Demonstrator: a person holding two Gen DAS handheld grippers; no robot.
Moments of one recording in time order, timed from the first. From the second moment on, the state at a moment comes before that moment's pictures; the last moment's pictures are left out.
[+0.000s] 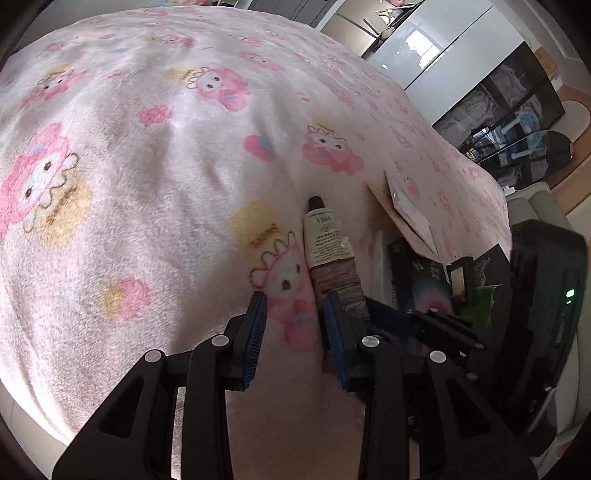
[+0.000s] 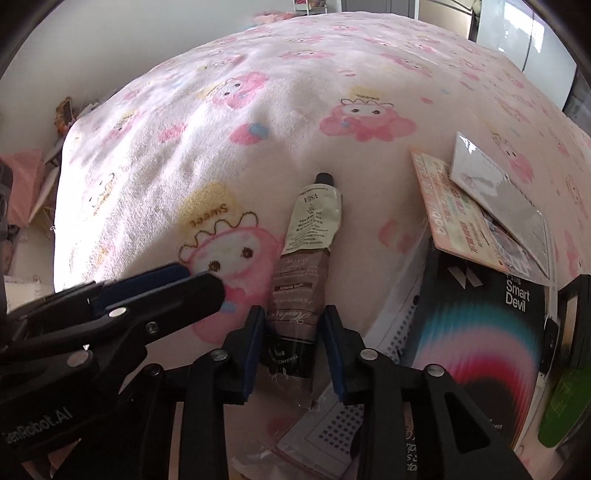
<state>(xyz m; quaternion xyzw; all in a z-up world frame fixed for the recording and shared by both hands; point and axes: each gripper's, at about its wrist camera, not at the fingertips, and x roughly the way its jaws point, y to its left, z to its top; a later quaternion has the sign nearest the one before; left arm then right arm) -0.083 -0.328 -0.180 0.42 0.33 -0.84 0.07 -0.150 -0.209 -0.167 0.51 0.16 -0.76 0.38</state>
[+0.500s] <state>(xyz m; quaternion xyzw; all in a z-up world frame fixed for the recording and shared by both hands) -0.070 -0.286 -0.153 0.42 0.33 -0.84 0.00 -0.115 -0.109 -0.104 0.49 0.04 -0.78 0.38</state>
